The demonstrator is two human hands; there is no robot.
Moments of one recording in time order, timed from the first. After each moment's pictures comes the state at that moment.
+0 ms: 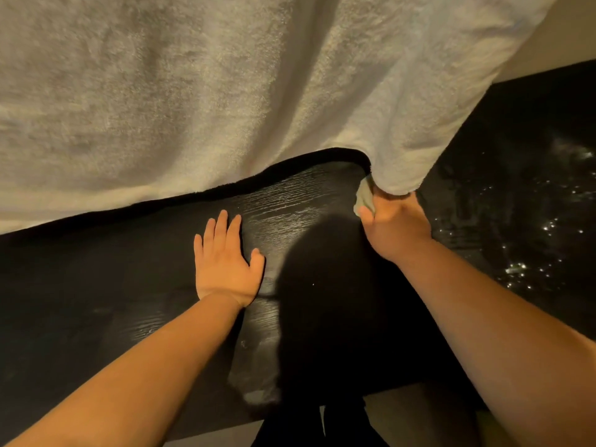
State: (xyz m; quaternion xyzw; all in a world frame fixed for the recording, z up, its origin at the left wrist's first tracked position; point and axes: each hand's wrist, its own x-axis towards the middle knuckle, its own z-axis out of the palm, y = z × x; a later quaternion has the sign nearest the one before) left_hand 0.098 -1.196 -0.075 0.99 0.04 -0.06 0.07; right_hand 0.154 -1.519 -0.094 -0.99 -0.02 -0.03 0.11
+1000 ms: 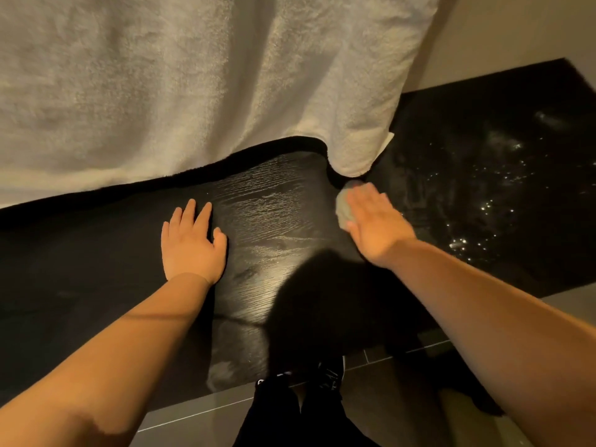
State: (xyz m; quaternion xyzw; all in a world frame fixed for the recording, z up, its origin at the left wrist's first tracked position) left_hand 0.092 -1.200 -0.074 1.00 0.06 -0.02 0.07; right_hand 0.095 -1.564 -0.061 -0.98 -0.10 0.10 0.13
